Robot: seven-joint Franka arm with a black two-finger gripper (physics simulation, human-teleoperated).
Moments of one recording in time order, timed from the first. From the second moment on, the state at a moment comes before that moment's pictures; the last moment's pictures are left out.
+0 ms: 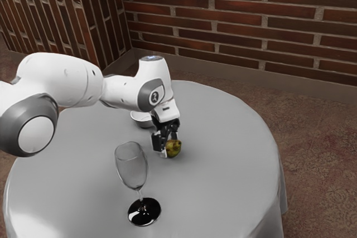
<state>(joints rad) -0.22 0.61 0.13 -1.64 -0.22 2.17 1.48</state>
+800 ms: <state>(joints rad) -0.23 0.63 0.12 -1.63 -0.23 2.24 1.52</state>
